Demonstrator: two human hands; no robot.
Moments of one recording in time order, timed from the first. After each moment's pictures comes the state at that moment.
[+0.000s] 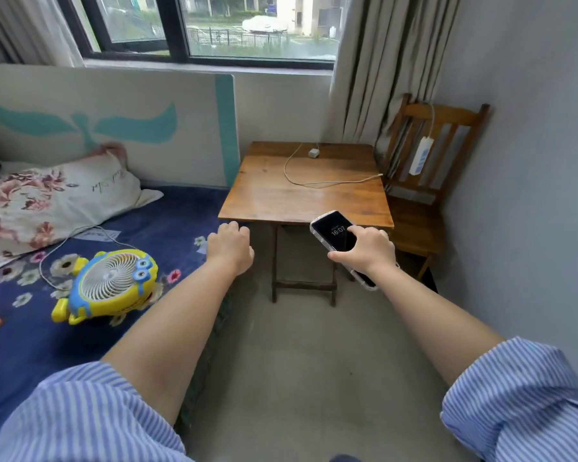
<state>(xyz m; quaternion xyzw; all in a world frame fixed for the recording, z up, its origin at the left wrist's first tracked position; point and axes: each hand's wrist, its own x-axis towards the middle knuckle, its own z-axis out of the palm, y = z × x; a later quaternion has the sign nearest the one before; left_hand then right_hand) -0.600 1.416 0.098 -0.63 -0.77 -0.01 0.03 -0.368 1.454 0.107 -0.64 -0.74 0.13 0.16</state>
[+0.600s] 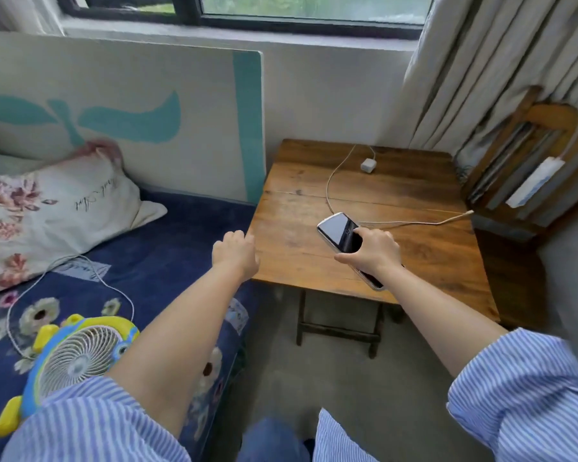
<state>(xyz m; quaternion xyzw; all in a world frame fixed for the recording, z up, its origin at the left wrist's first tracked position) -0.765 1.757 0.040 -0.59 -0.80 0.07 -0.04 -0.540 1.830 0.044 -0.62 -0.76 0.18 0.09</state>
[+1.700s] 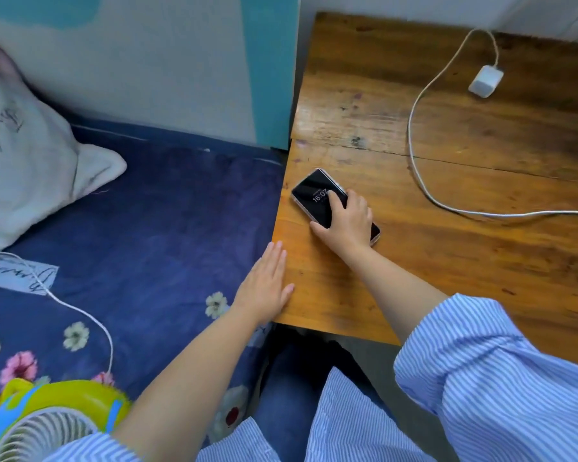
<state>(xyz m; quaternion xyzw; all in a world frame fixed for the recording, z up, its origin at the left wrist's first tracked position) -0.898 1.894 -0.195 -0.68 -0.68 0.06 -0.27 -0.771 2.024 -0.181 -0.62 -0.76 0.19 0.02</state>
